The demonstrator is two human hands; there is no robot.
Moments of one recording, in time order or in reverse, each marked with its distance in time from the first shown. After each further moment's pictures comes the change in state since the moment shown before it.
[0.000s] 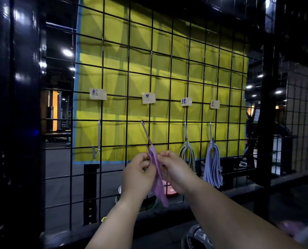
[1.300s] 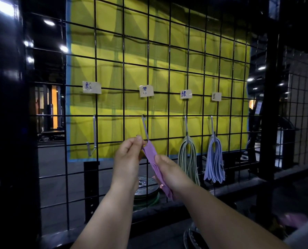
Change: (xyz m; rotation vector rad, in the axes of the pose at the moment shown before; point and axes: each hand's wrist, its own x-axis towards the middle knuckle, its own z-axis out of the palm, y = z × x) left_hand 0.020 0.012 -0.006 -0.575 0.072 0.014; right_hand 0.005 0.035 -0.005 -0.307 -0.032 -0.097
